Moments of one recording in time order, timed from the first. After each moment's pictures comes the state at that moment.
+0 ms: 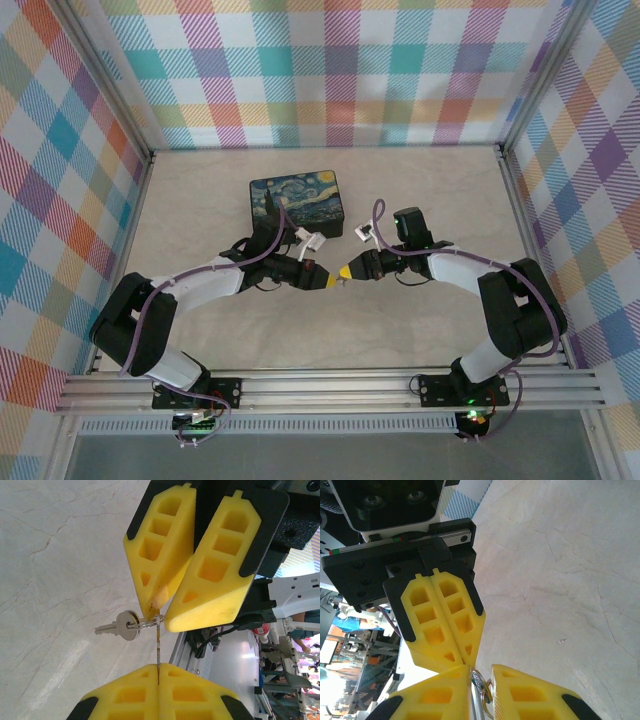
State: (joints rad) left arm -0.59 1.51 0.80 -0.03 0.90 -0.44; right arm 0.41 1.57 0.77 -0.02 -1.19 0.24
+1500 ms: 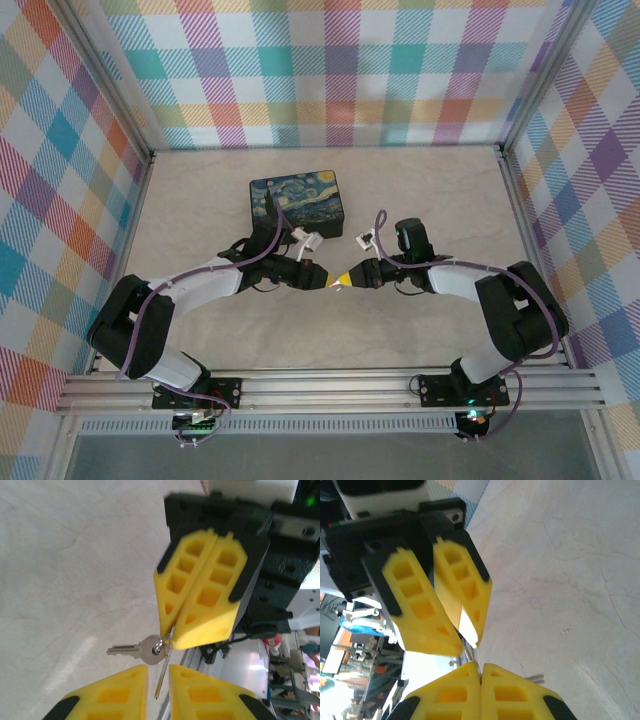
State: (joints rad) left arm -0.57 1.49 0.80 -0.07 0.82 -0.47; right arm 0.43 1.55 0.63 0.22 -1.16 0.42
